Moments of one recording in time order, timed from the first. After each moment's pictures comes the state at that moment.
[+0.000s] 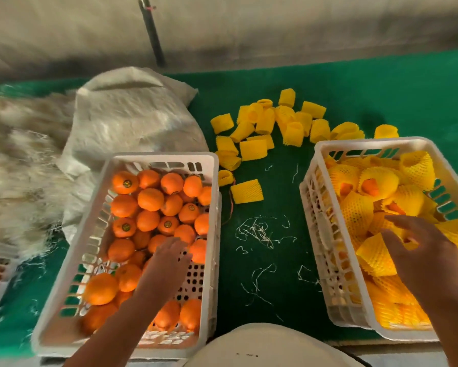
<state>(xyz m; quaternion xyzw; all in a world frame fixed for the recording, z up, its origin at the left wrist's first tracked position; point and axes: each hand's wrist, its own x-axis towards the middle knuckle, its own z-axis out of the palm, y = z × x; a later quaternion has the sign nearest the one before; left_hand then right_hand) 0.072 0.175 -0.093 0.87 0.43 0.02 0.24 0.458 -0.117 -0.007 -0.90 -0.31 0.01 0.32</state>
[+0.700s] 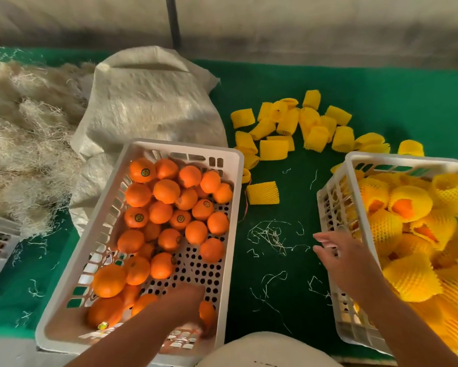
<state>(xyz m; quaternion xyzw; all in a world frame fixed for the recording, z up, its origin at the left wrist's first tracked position) 0.053 0.153 -0.152 0.80 0.35 -0.39 0.29 0.379 -0.007 -0.034 -0.85 -0.41 0.20 0.25</state>
